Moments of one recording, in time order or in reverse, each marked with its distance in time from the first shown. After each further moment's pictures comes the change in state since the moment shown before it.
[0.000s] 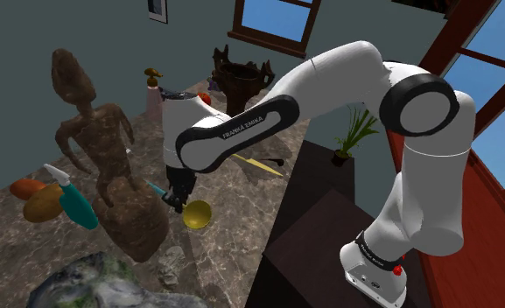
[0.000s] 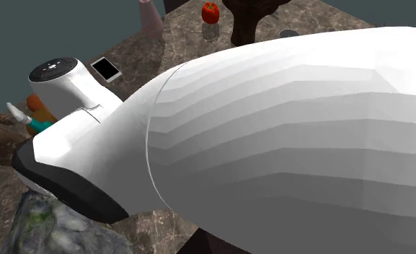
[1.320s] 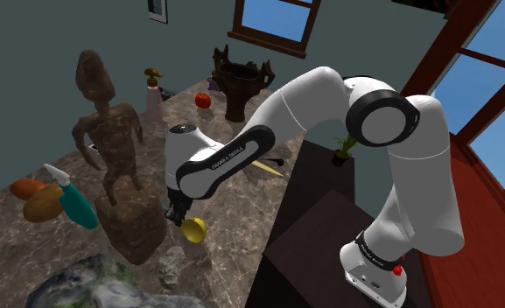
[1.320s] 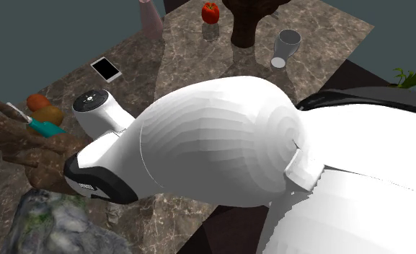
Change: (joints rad) arm 0.017 0.173 -0.028 0.005 -0.019 0.187 -0.006
